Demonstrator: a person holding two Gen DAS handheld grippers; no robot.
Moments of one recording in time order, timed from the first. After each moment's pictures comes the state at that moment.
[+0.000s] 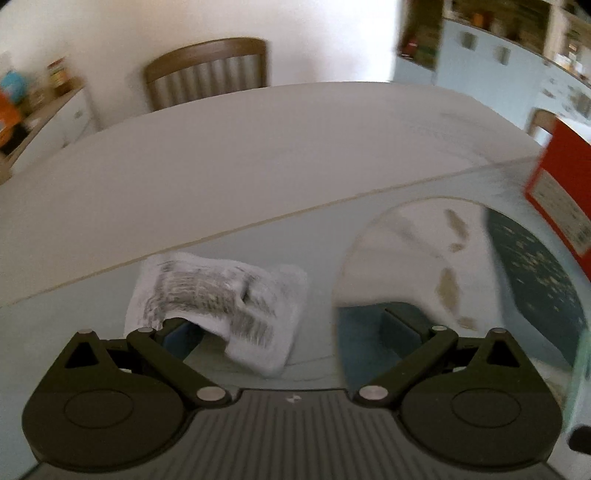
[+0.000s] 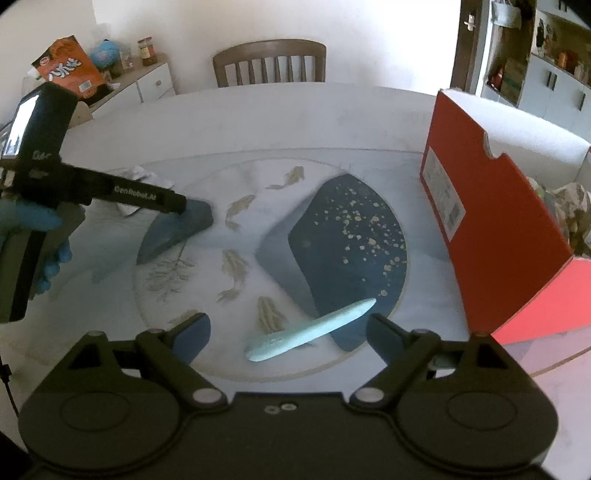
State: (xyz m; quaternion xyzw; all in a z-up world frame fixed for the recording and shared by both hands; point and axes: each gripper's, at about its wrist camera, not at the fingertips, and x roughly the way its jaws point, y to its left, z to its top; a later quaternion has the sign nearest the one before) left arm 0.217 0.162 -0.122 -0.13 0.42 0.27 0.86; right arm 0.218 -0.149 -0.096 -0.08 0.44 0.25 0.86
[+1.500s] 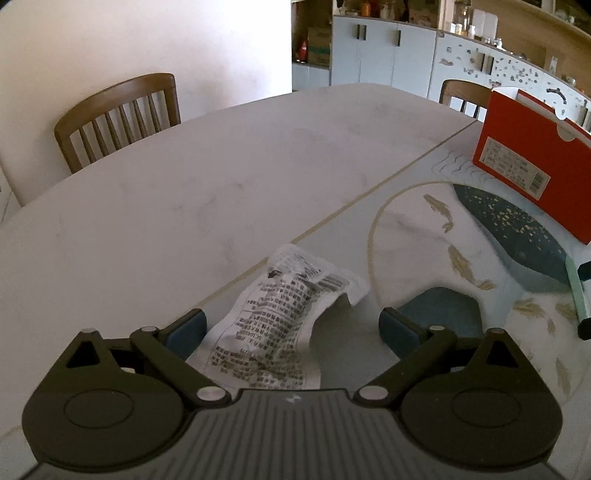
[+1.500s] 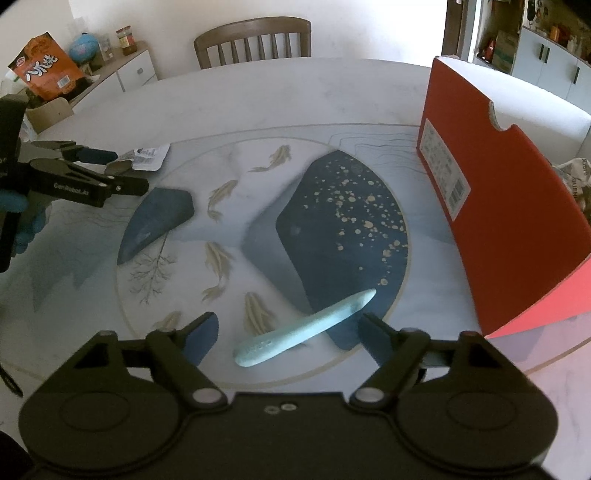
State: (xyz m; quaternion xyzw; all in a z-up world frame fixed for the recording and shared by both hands) left arm 0.198 0.223 -0.124 -0.06 0.40 0.12 0.91; right arm 0.233 -0.145 -0.111 -0.07 0.47 0.22 0.85
